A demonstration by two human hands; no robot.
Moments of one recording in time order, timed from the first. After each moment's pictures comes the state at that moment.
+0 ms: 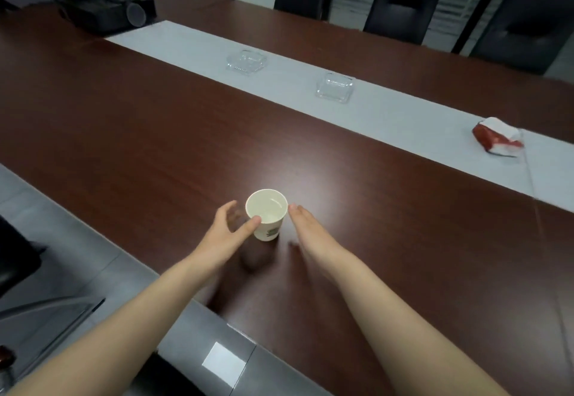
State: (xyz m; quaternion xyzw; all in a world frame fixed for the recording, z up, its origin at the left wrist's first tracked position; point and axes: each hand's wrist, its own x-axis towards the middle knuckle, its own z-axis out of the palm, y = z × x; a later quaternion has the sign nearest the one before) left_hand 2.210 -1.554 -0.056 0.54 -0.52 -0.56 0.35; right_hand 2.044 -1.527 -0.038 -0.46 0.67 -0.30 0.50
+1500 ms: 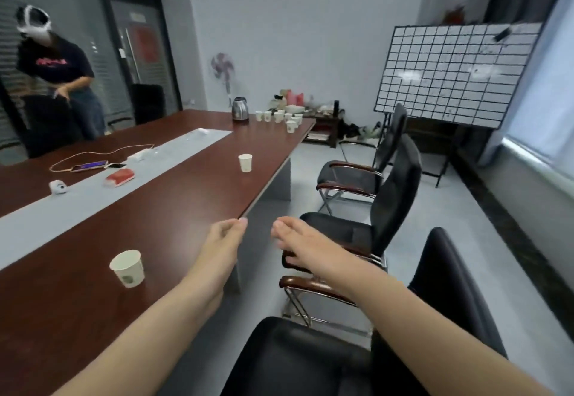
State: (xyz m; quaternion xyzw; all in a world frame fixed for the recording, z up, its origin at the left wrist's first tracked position) left_hand 1.982 -0.947 0.204 -0.03 -0.72 -0.68 -0.08; right_hand 2.025 -0.796 0.214 0.07 0.82 -0.57 0.04
